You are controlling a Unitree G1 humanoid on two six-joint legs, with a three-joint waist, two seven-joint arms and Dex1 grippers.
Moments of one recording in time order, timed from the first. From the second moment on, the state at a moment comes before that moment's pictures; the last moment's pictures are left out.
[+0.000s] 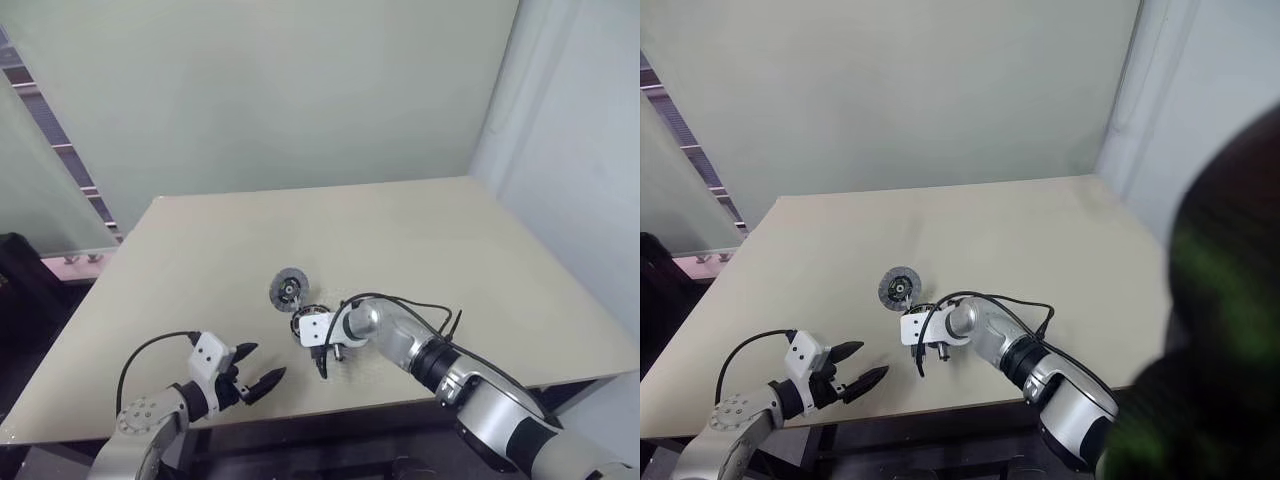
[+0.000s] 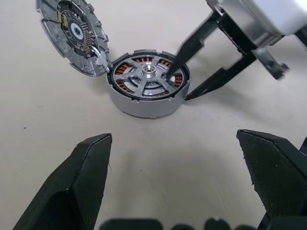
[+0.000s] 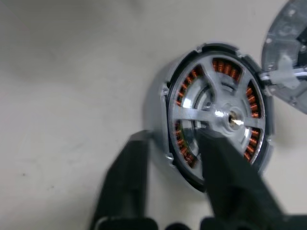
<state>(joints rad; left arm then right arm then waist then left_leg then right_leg) 0.22 0.54 0.09 -0.15 -0.36 0.27 -0.77 -0.81 -0.05 0.75 0.70 -0.47 0.14 0.82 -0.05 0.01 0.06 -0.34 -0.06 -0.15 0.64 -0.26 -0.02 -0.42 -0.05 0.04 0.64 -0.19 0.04</state>
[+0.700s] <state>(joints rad) 0.20 0.51 0.08 -0.16 -0.36 0.27 -0.77 -0.71 -0.04 0.65 0.49 -0.42 0.45 0.88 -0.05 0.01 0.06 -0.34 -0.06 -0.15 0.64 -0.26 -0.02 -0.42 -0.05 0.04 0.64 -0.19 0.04</state>
